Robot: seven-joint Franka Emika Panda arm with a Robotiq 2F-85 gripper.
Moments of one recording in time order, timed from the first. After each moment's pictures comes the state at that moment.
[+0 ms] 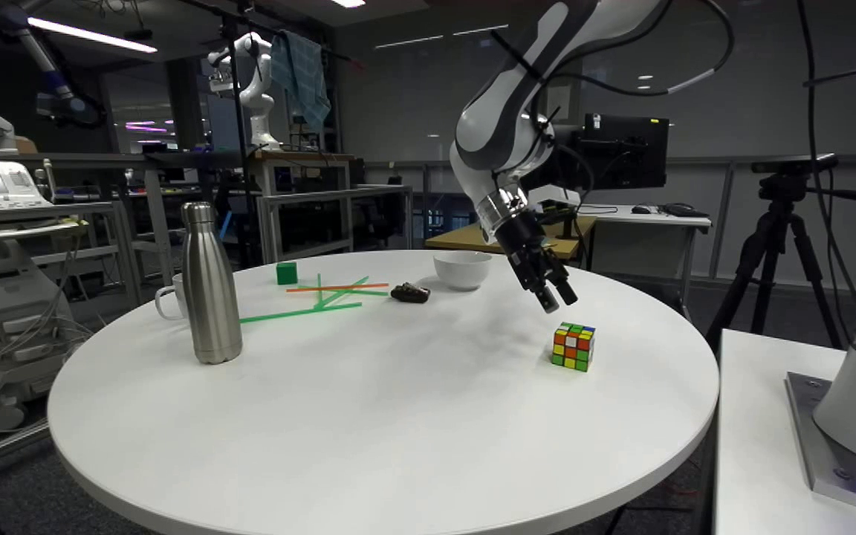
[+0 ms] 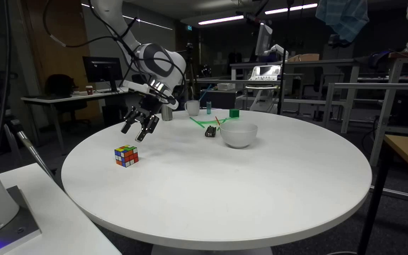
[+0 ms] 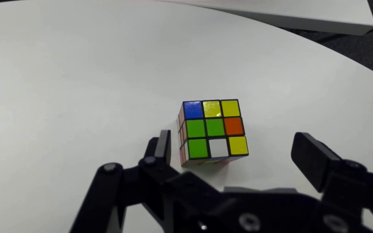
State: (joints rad) arm -0.05 0.35 0.00 -2.16 0.09 1.82 -0.15
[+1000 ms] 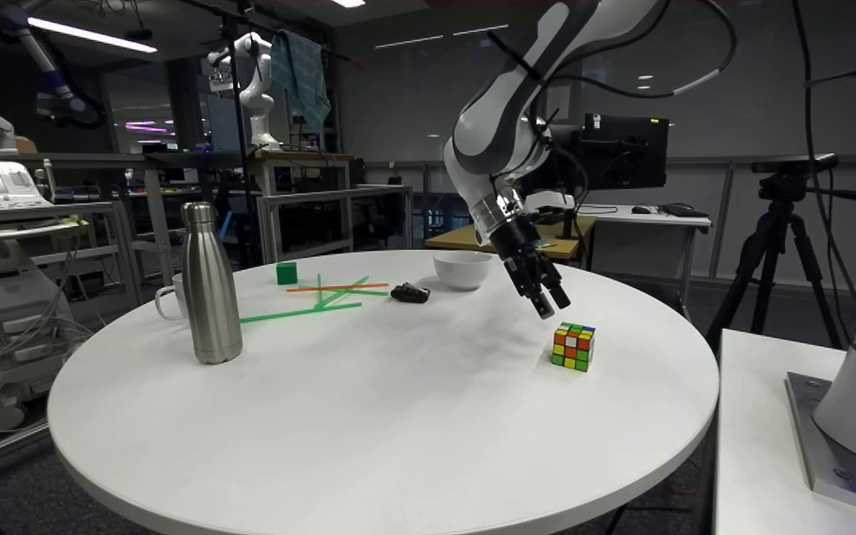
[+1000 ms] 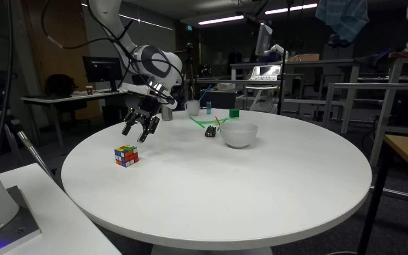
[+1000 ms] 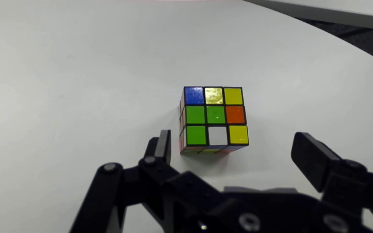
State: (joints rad) arm -0.03 0.35 0.01 -2.17 0.06 1.87 -0.15
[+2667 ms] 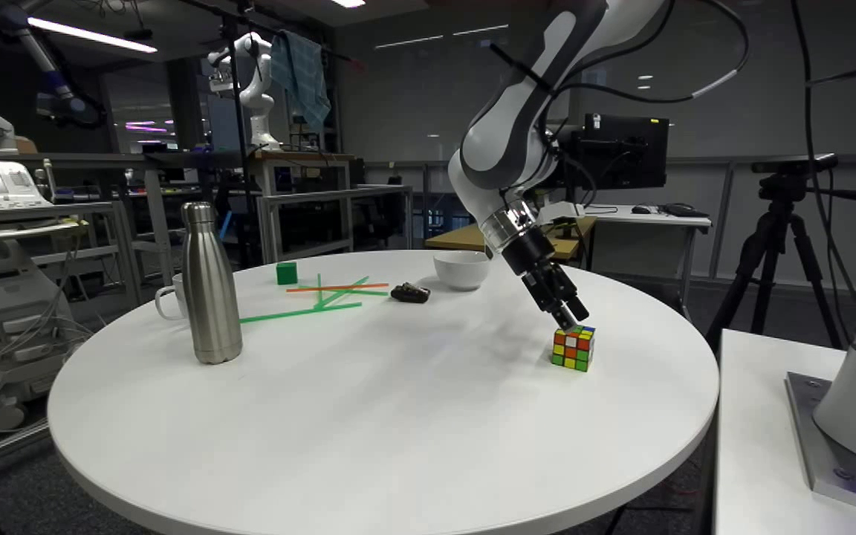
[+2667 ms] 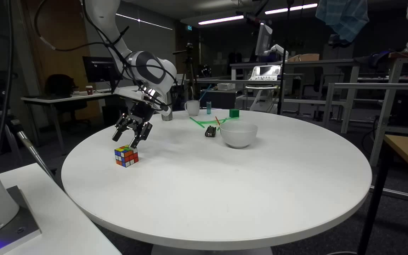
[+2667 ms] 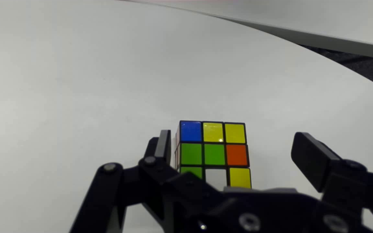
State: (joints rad) arm -0.01 0.36 0.01 -2.23 0.04 1.87 -0.16
